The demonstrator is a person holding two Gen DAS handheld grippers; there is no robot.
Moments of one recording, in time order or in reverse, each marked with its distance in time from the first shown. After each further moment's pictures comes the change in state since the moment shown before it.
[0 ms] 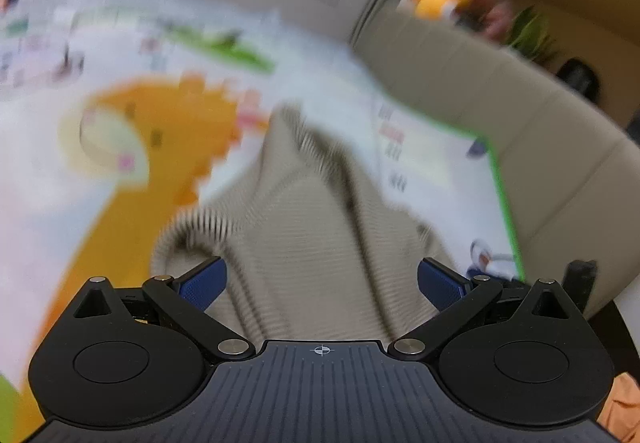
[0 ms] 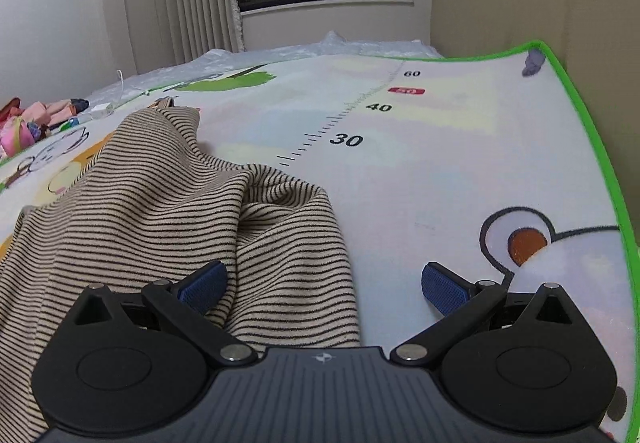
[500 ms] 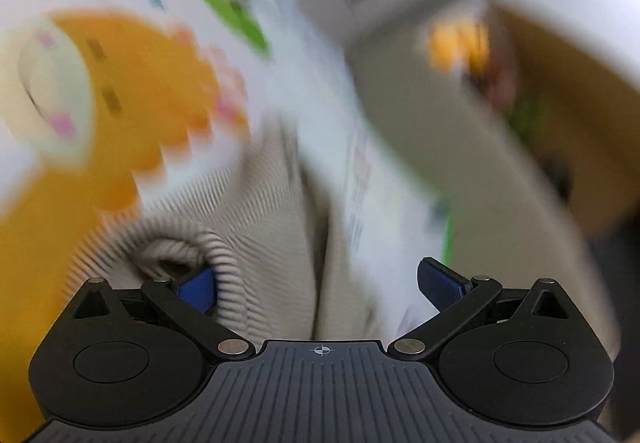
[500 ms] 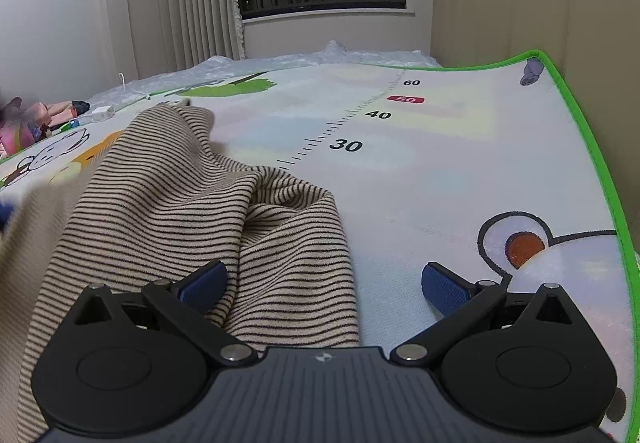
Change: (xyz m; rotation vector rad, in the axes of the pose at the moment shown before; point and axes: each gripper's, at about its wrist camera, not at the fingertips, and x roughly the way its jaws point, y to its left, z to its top) left arm 0.019 0.069 0.067 -0.400 -0.109 -0.271; right arm 0.000 0.000 -0.002 -0.008 -0.024 -0.010
